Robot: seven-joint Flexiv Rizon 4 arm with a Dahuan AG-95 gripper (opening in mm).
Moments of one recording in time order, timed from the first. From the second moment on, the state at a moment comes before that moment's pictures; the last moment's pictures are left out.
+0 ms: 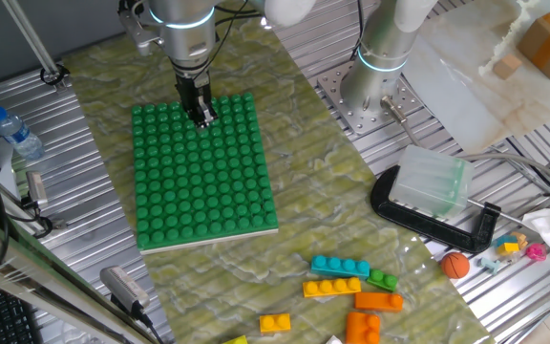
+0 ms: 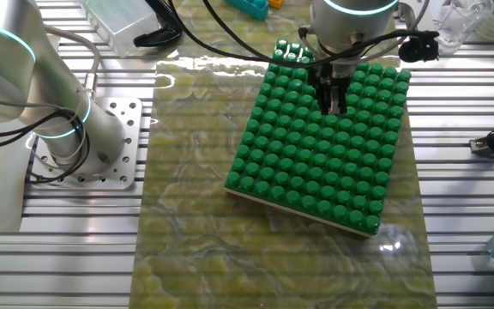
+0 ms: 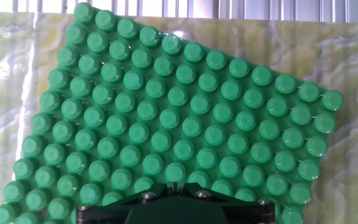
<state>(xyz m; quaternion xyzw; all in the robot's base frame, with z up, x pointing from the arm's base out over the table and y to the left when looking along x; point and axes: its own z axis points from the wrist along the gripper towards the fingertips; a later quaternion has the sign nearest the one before) 0.501 0.002 0.171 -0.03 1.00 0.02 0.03</state>
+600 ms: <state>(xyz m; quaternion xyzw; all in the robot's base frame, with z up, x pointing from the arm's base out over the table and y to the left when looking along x) 0.502 0.002 0.172 -0.02 1.00 0.02 0.02</state>
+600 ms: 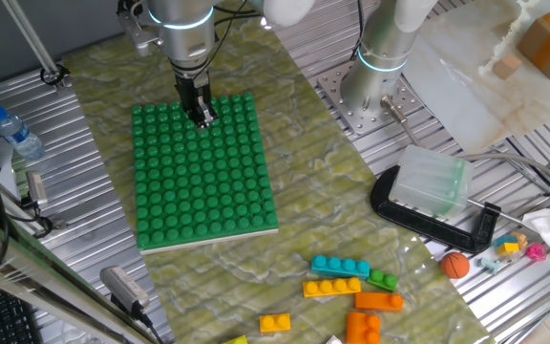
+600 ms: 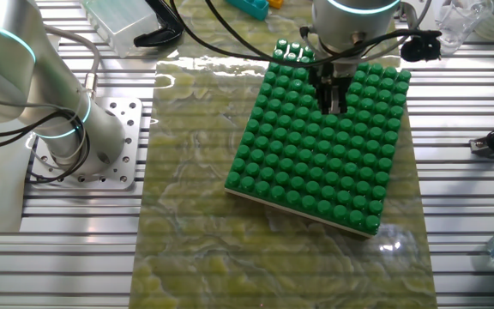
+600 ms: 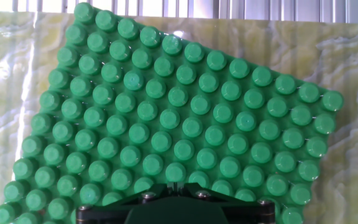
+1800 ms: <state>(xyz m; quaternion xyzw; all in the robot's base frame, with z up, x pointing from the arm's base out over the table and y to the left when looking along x) 0.502 0.004 0.174 -0.02 1.00 0.02 0.01</state>
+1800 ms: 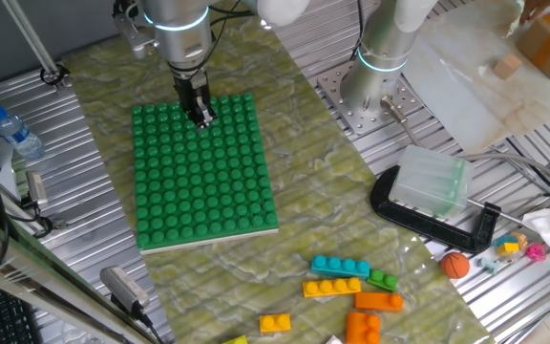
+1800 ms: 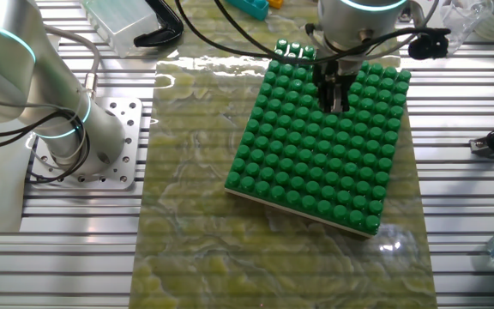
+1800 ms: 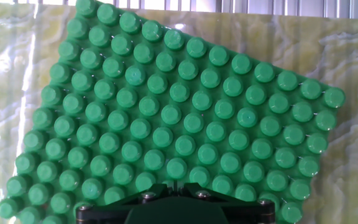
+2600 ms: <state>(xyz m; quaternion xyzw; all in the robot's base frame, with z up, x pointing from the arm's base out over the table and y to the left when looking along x) 0.497 0.003 0.176 -0.03 1.00 0.00 0.00</state>
